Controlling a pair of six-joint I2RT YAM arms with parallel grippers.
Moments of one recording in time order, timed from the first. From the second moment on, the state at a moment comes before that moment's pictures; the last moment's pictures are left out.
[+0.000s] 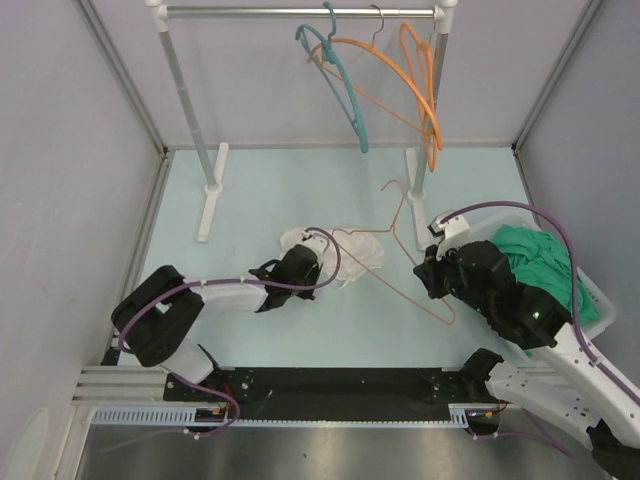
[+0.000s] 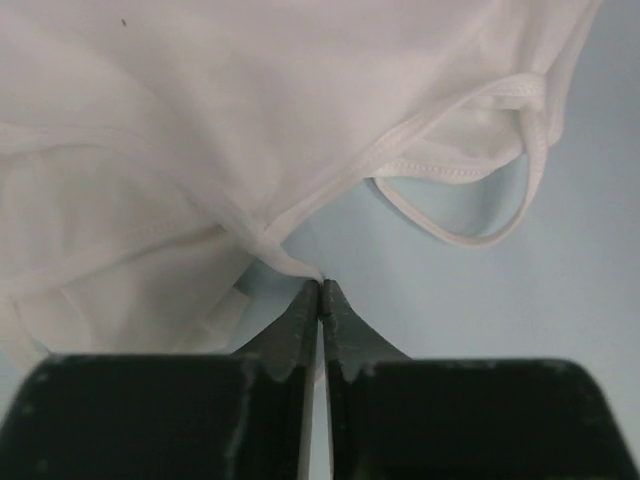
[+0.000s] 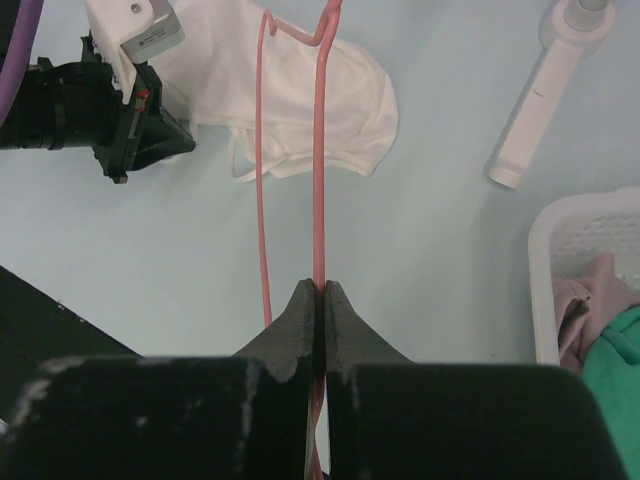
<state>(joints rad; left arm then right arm) -0.81 1.54 0.65 0.08 -0.16 -0.28 0.77 0.69 0.93 -0.74 0.18 0.21</state>
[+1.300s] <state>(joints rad) -0.58 1.29 1.08 -0.53 -0.16 -0.22 0.93 0.67 0.93 -0.64 0.03 0.16</state>
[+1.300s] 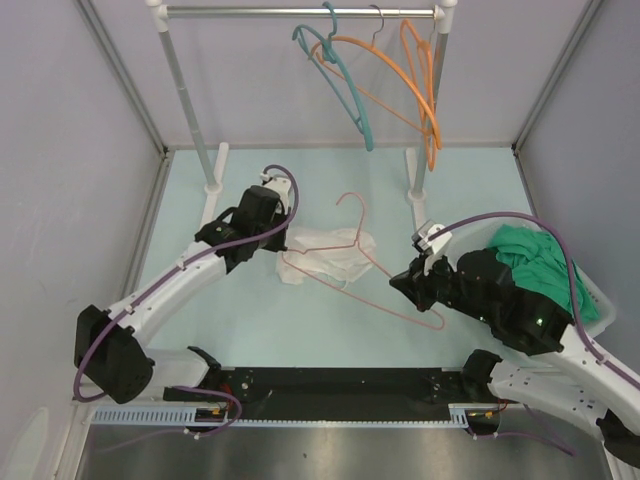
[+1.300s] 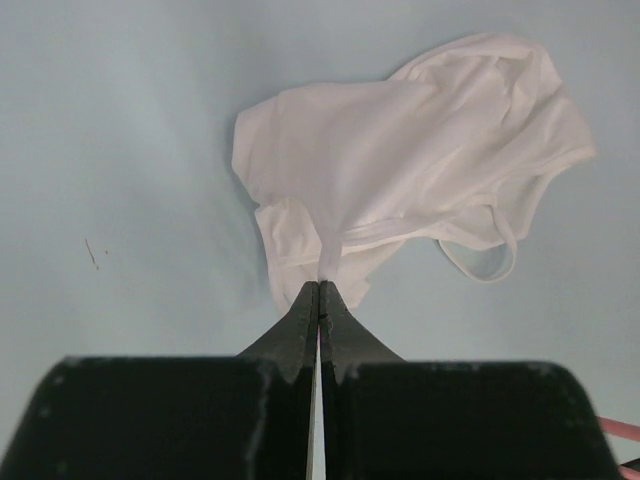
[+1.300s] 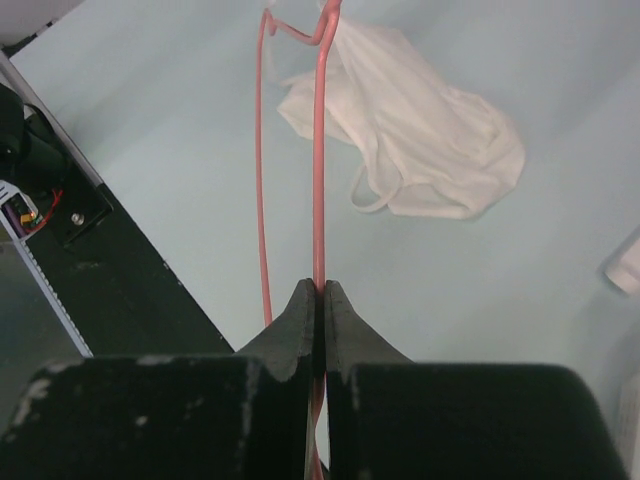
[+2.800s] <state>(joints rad) -0.54 1.16 1.10 -0.54 -0.01 -0.07 1.07 0.82 0.93 -0.55 0.25 0.07</state>
